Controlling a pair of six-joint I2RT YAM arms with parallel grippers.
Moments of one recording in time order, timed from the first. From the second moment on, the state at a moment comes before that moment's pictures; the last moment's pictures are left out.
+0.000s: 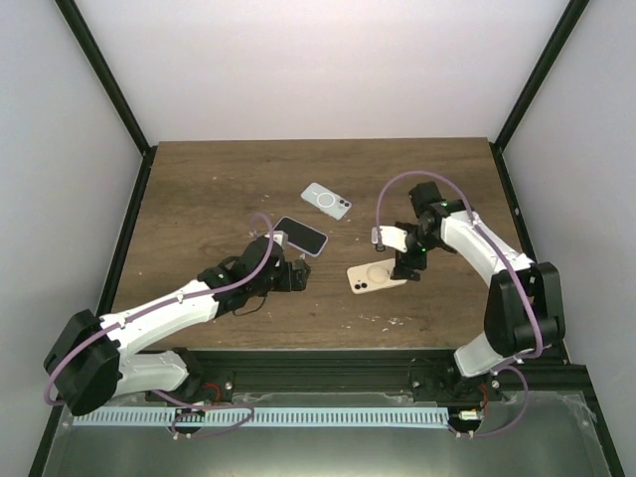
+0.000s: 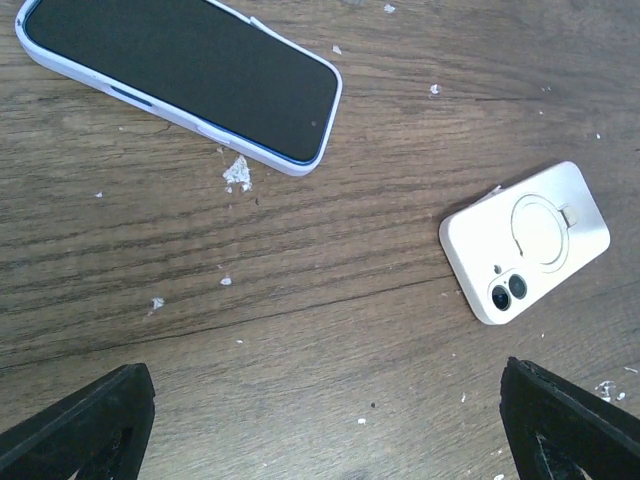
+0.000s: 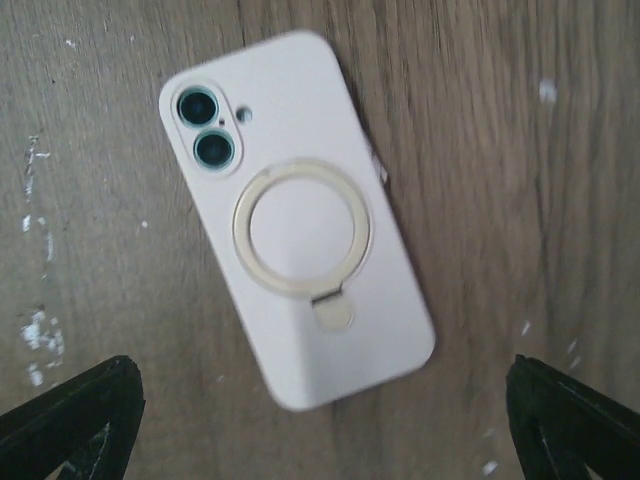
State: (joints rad) left arm -0.81 1.21 0.69 -0.27 -0.09 -0.68; right arm 0.21 1.53 1.10 -0.96 -0.33 -1.19
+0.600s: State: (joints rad) left arm -0.81 1.09 0.69 -0.31 -0.11 -0.68; right arm 0.38 1.78 1.12 -0.81 -0.20 -1.30
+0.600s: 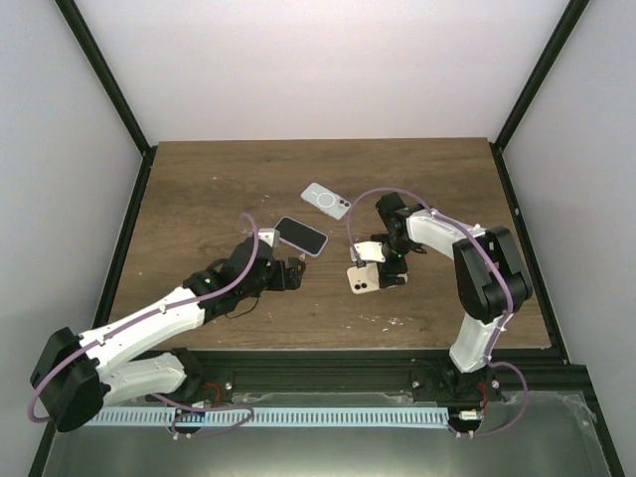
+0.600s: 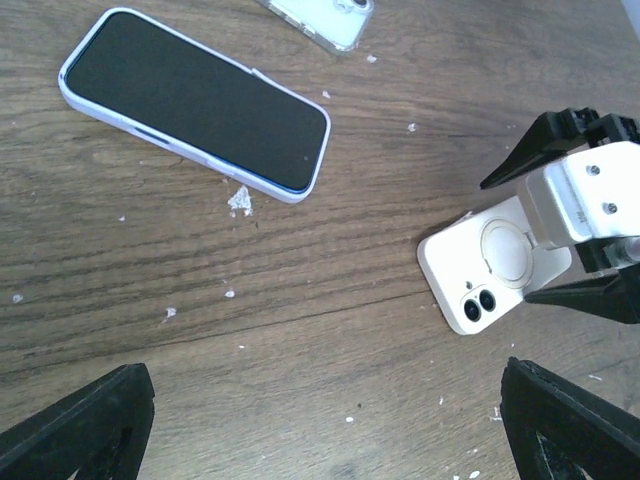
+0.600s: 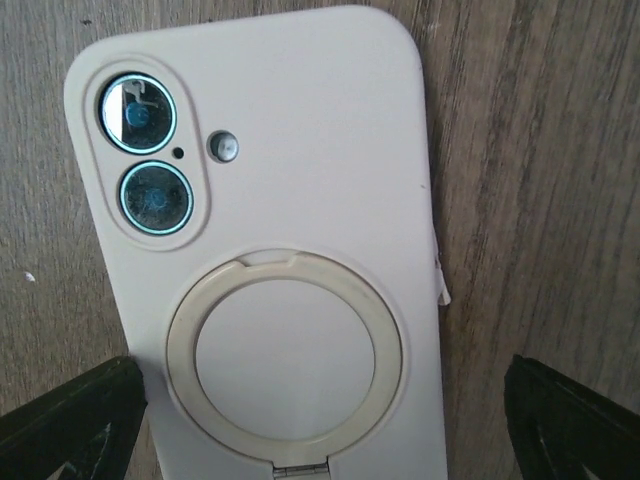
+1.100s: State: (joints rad) left arm -0.81 1.12 0.67 -0.31 -0.11 -0.68; right arm 0.42 1.75 1.05 -0.77 -0.16 -1.30
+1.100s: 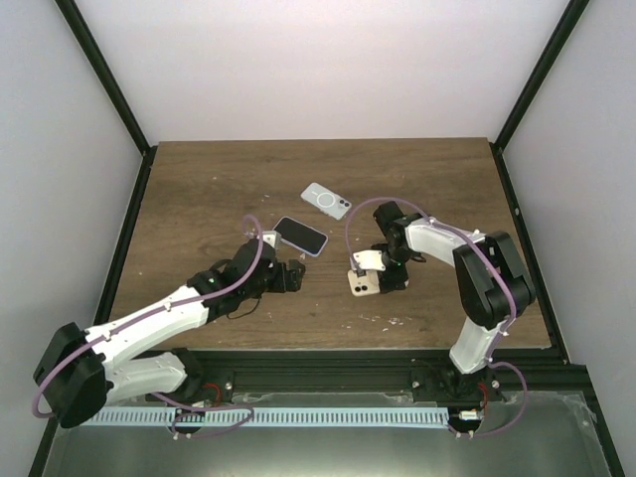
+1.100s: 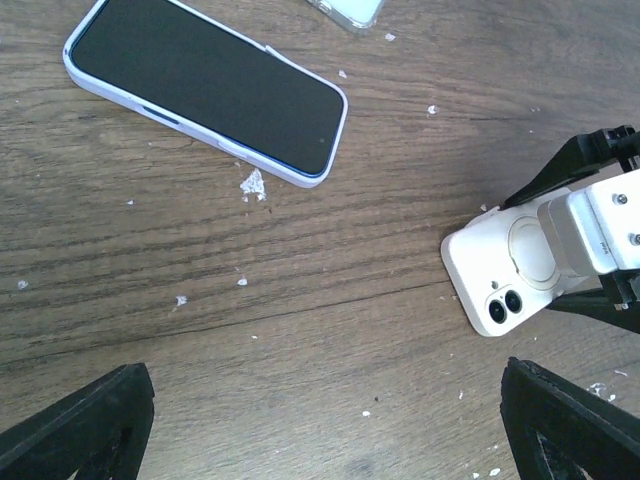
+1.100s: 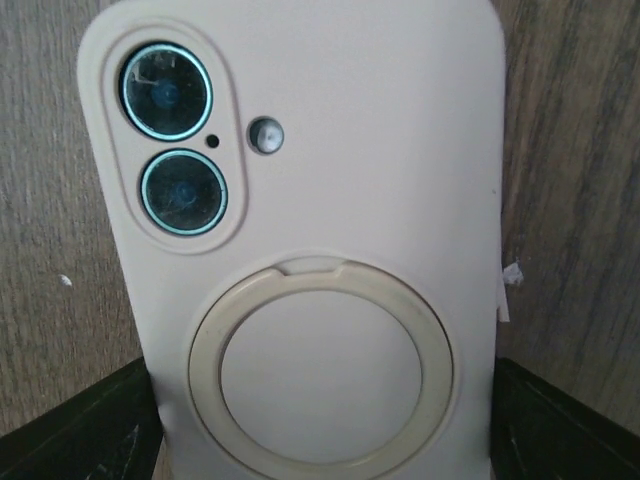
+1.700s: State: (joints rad) left arm -1.09 1.07 0.65 -0.14 -0.07 -0.27; right arm 0.42 1.47 1.05 -1.04 -0.56 -1.19
